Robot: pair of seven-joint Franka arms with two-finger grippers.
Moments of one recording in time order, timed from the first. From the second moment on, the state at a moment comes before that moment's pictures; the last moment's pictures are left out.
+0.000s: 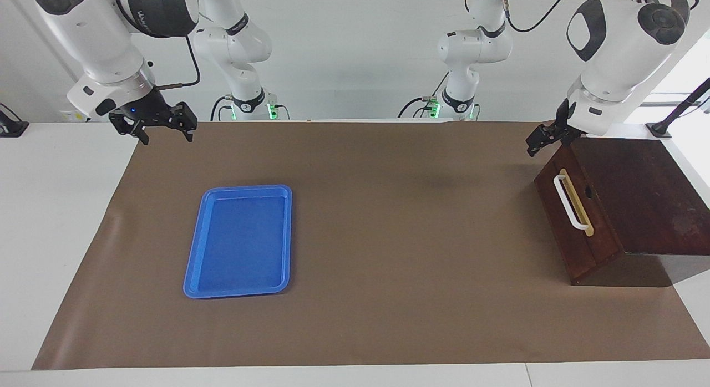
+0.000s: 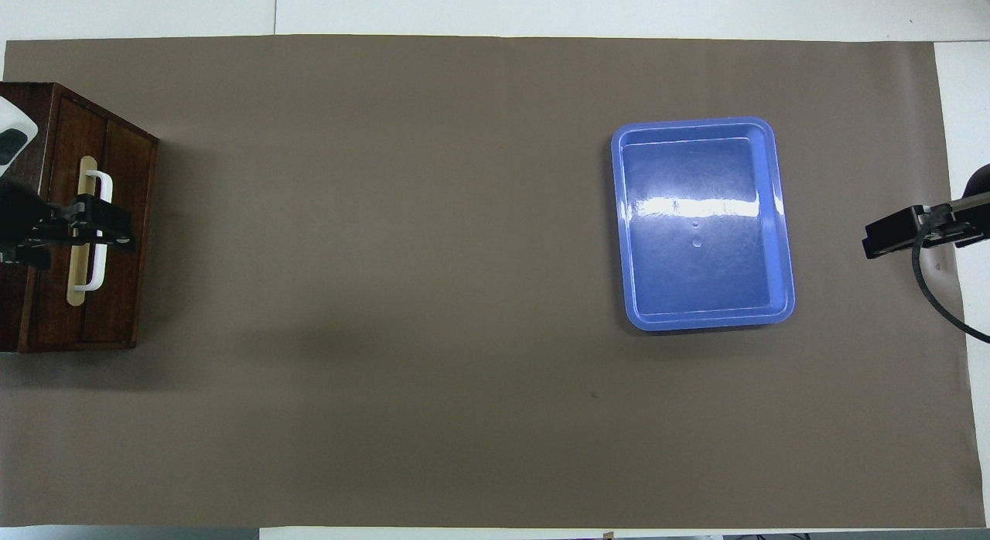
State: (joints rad) left arm -0.04 0.01 0.00 -1.67 0.01 1.55 -0.13; right arm -0.06 0.00 0.03 -1.61 -0.04 1.49 -0.12
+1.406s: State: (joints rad) left arm -0.04 0.03 0.01 -1.60 0.01 1.49 0.02; right arm -0.06 0.00 0.03 -1.61 -0.04 1.49 -0.12
